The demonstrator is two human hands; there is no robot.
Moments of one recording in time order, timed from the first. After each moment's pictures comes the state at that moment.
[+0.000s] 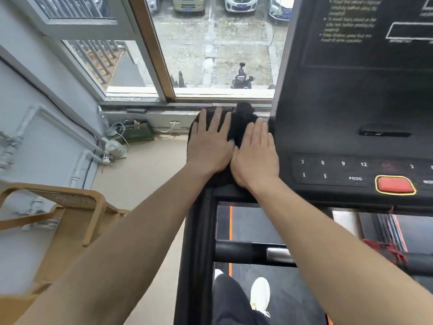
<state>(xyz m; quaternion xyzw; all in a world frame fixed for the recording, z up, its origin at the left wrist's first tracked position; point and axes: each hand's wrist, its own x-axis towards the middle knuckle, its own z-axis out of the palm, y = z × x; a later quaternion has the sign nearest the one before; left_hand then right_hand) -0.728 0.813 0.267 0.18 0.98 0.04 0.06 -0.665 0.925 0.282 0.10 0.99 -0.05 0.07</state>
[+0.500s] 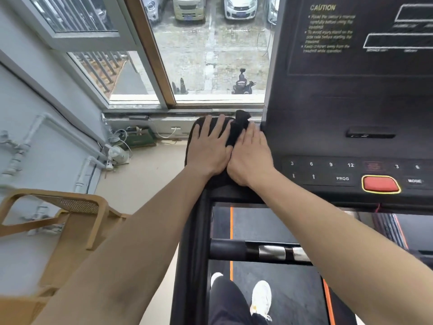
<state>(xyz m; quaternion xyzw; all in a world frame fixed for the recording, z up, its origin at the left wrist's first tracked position) -0.717 0.824 0.284 0.21 0.97 0.00 0.06 -0.673 0.939 0.300 0.04 0.99 0.00 0.13</state>
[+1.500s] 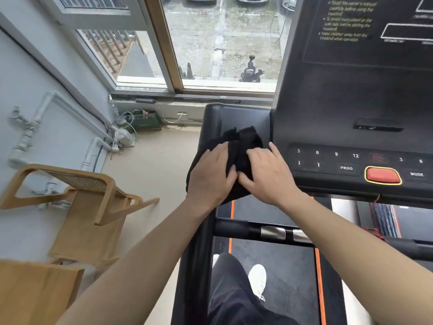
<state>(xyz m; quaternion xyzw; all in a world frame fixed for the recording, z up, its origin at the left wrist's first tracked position) -0.609 0.796 0.281 0.18 0.95 0.24 -0.05 -0.596 0.962 0.289 -0.10 0.99 -0.11 -0.02</state>
